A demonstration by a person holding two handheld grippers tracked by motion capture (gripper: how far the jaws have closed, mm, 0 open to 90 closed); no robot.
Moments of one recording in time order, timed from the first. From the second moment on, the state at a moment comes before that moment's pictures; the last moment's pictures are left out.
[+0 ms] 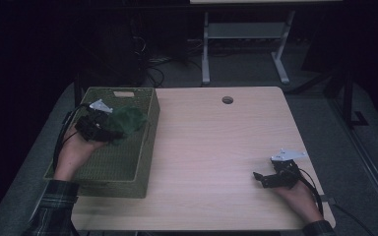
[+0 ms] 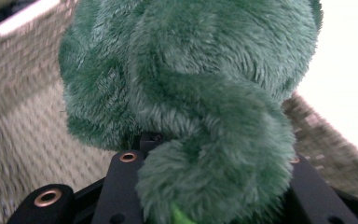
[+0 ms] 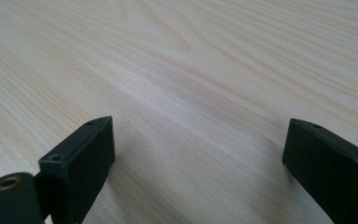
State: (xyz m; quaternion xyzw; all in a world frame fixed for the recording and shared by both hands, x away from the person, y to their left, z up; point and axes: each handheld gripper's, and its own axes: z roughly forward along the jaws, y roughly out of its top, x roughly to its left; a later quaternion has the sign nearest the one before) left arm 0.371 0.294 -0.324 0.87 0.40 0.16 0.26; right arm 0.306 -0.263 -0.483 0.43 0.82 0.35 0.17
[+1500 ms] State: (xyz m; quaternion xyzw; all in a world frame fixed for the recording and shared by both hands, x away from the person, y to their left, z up) left arm 0.376 0.334 -0.379 0.84 0.47 0.13 0.23; right arm 0.306 -0.263 -0.483 0.43 0.82 0.35 0.17
